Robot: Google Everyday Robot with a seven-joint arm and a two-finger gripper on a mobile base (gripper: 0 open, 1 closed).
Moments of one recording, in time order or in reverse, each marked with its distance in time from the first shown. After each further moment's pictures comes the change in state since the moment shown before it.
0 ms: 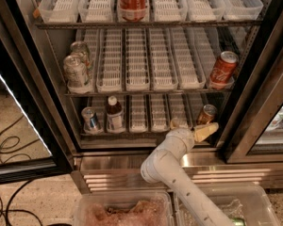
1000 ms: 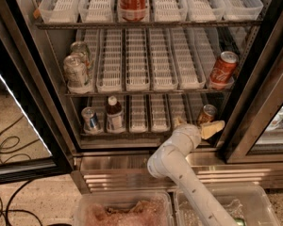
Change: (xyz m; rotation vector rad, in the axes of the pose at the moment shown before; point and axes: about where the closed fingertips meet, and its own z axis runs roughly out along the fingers) arm -0.001 -0.016 0.022 0.022 0.007 0.040
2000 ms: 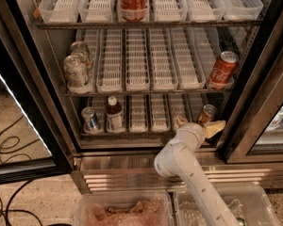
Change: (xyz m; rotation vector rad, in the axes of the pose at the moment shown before) arm 0.003 0.004 0.009 -0.111 0.043 0.085
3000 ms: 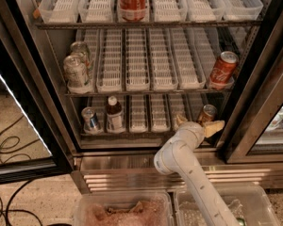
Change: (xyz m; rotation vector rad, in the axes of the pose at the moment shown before) arm 0.003 0.006 0.007 -0.007 0.019 0.029
